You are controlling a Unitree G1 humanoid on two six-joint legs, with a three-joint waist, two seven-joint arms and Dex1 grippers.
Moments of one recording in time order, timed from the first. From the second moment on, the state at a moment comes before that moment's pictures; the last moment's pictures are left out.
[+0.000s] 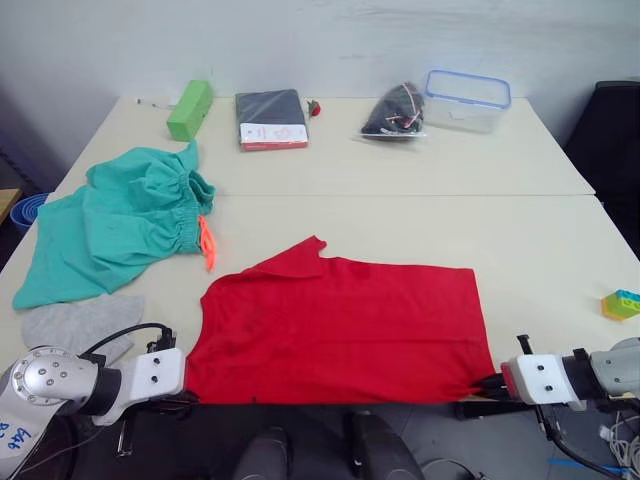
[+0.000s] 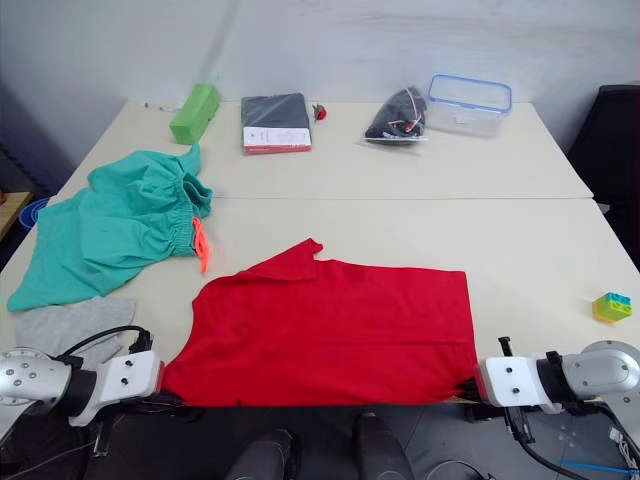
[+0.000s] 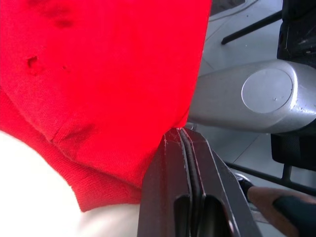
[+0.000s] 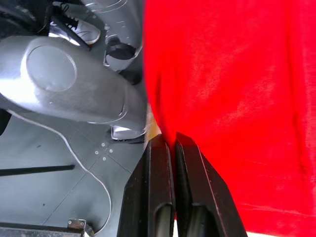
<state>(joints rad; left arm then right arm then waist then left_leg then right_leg) 0.34 1.11 0.18 -0.43 -0.19 0.32 -1.12 0.23 -1.13 -0.09 -0.18 0.22 -0.19 1.27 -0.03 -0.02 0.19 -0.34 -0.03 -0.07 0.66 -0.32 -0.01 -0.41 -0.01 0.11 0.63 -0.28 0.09</state>
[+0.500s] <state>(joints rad) 0.03 1.10 0.35 -0.48 -0.78 0.81 -1.14 0.03 -1.12 -0.18 -0.36 0.65 0.38 1.30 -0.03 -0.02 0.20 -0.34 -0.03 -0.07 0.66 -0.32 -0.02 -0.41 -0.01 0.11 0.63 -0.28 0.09</state>
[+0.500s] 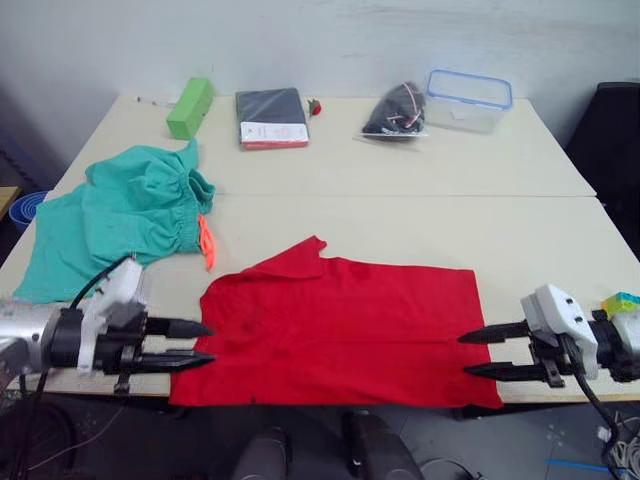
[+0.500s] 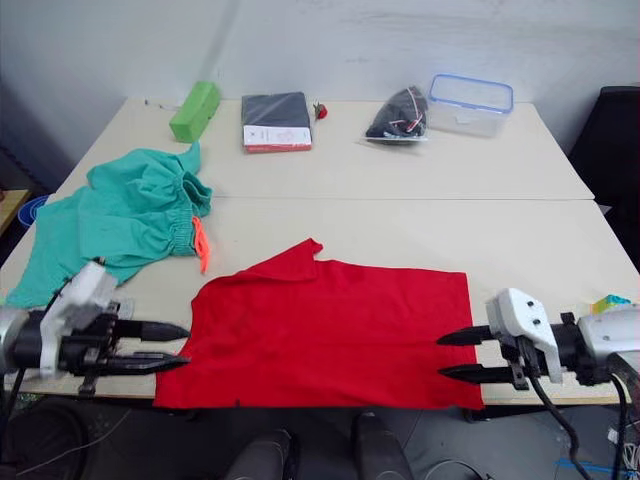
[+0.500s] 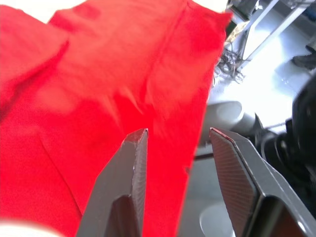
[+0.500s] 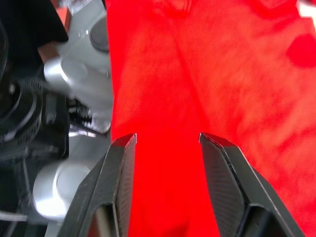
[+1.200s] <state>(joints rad) -0.07 1.02 -0.13 -0.33 -0.31 0.47 -1.03 0.09 -1.15 0.05 -0.18 0.22 -0.01 1.28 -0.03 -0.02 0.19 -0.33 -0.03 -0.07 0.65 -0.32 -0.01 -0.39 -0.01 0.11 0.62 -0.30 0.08</state>
